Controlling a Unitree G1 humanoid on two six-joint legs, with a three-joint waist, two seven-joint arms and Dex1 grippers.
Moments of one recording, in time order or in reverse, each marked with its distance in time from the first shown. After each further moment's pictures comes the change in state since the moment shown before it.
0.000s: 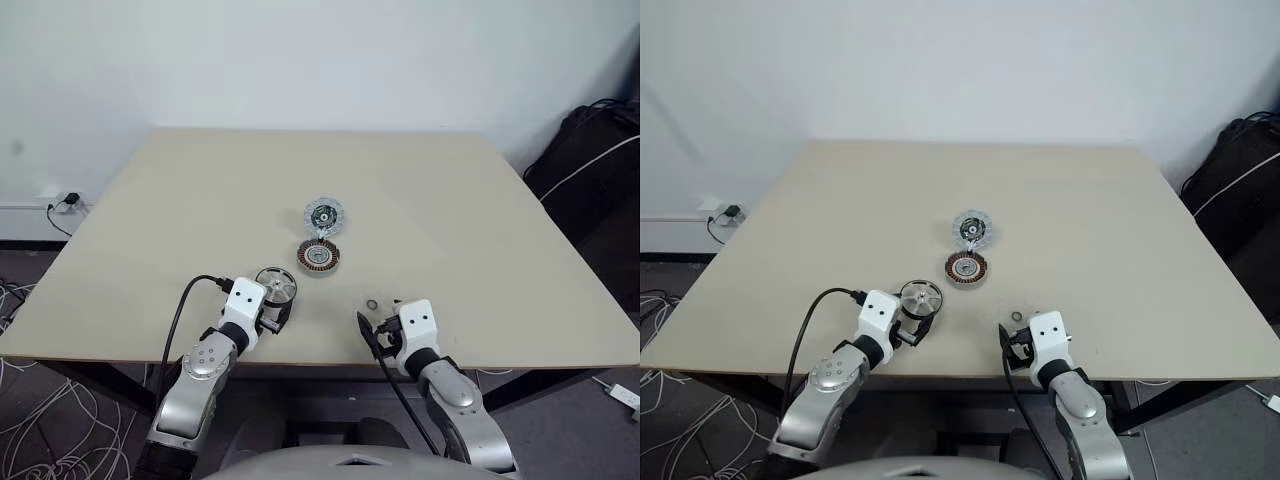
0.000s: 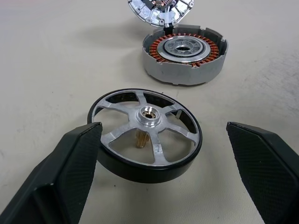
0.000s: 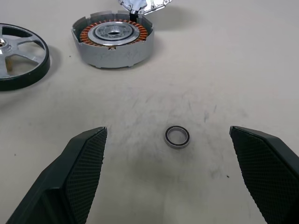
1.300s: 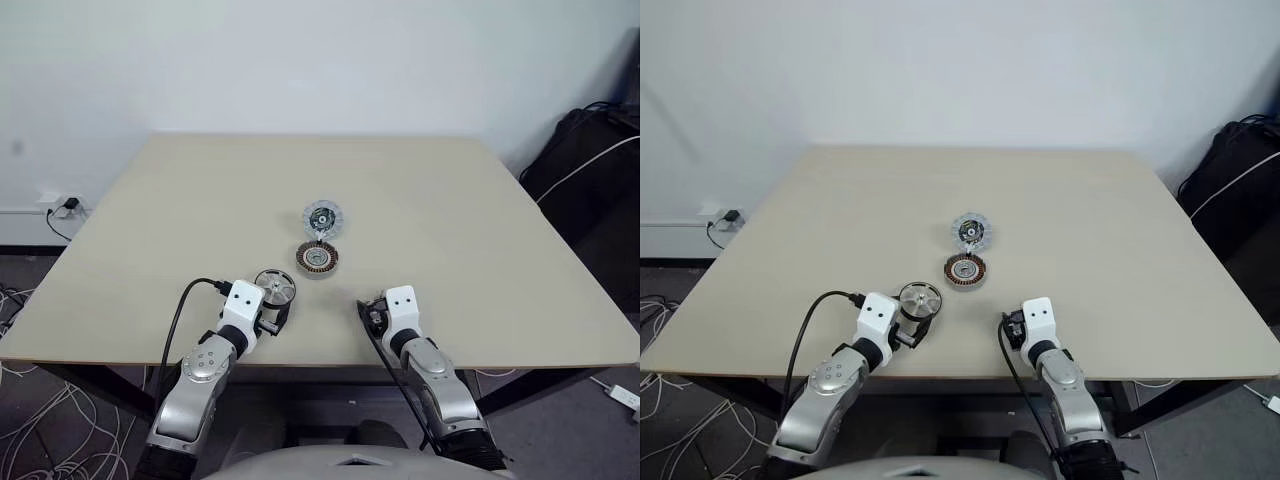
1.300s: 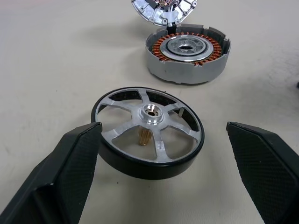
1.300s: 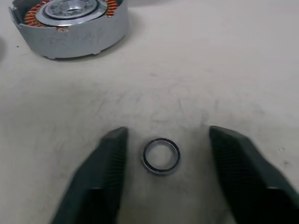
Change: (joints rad) left arm 0.014 -0.001 0.001 0.004 0.000 -0.002 0.019; right arm -0.213 0.064 -0.053 0.394 0.012 -0.070 -0.024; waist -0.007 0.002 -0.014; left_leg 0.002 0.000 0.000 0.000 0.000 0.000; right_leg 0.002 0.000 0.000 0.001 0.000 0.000
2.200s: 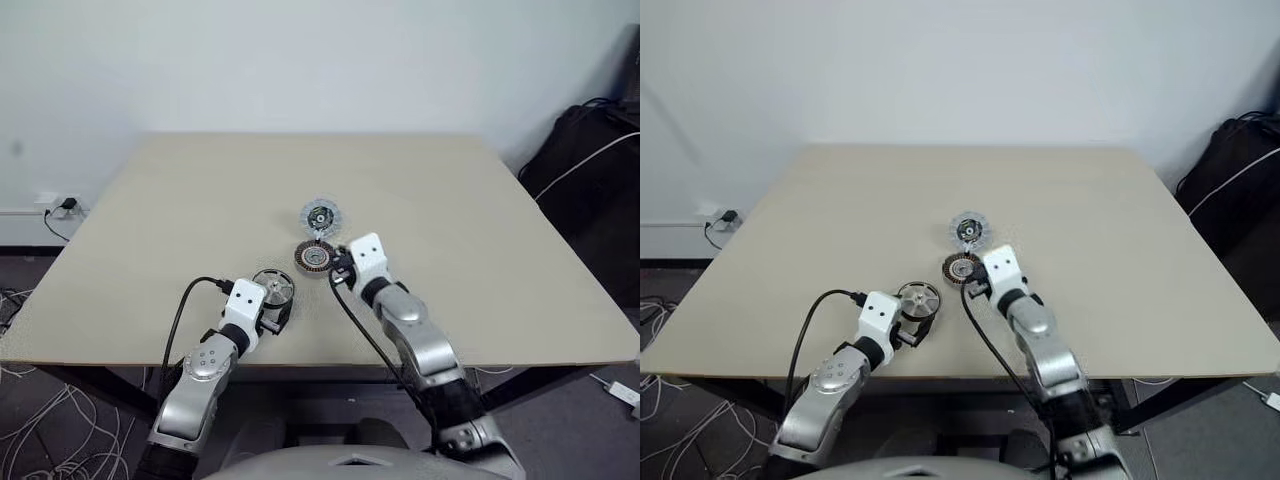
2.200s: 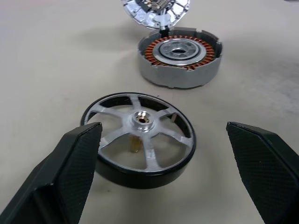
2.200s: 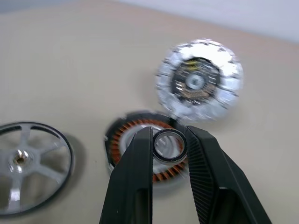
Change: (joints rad) left arm 0.001 -0.004 -0.003 0.000 -0.001 -0.002 0.002; right arm -0.350 0.046 0.147 -0.018 -0.076 0.138 0.051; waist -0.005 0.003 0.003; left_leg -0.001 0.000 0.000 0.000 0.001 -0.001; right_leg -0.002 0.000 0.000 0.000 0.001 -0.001
